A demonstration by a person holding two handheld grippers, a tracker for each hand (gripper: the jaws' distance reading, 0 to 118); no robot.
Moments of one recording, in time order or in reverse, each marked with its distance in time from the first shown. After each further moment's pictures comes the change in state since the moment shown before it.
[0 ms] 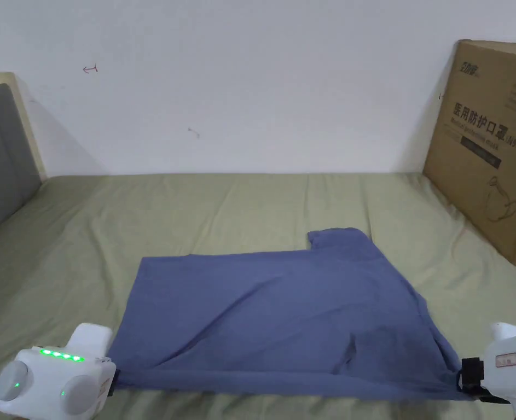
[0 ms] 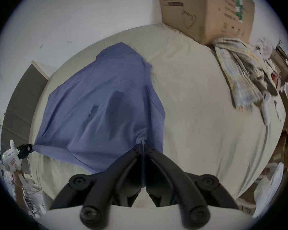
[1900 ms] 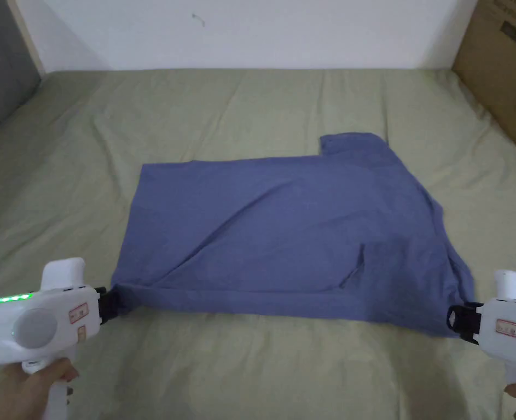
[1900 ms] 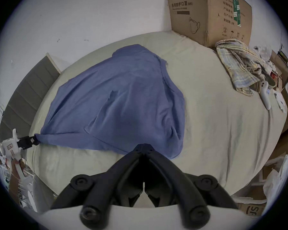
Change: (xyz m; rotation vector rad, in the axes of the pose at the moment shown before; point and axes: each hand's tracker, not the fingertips) left arm 0.008 -0.057 0.042 0.031 -0.193 0.381; right arm -0.024 -0.084 0.022 0.116 0.048 0.091
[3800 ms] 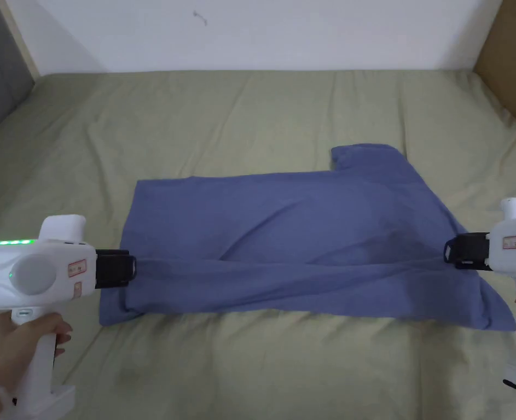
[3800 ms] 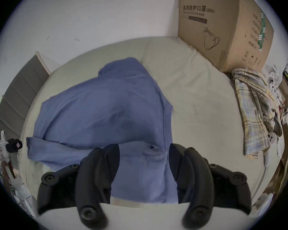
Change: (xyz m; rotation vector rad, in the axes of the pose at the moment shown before) left arm 0.008 0.110 -0.047 -0.020 0.043 -0.076; right arm -0.010 0.158 -0.080 -0.020 -0.037 0.073
